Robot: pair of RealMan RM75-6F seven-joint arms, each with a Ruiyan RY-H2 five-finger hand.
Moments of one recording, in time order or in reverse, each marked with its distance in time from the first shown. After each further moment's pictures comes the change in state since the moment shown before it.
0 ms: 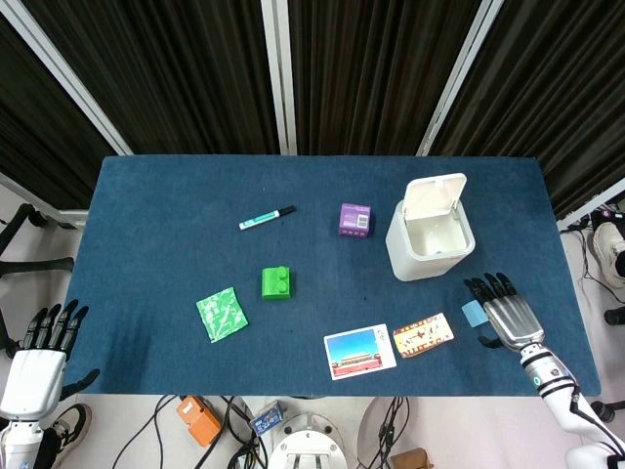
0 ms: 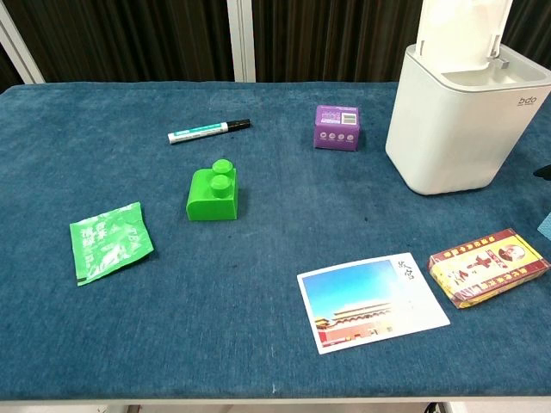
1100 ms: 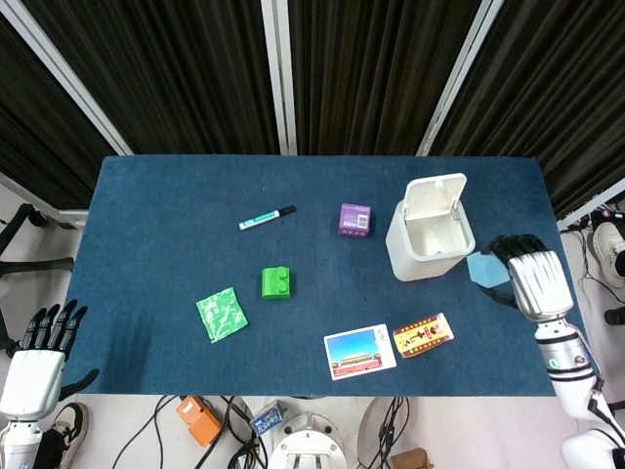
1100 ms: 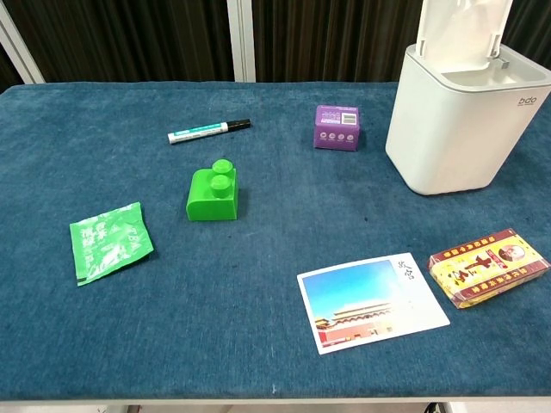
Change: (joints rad) left arm 0.001 0.003 -0.001 -0.006 -0.006 -0.001 0.000; right arm 0.006 0.108 0.191 -0.245 -0.040 0.342 -0.026
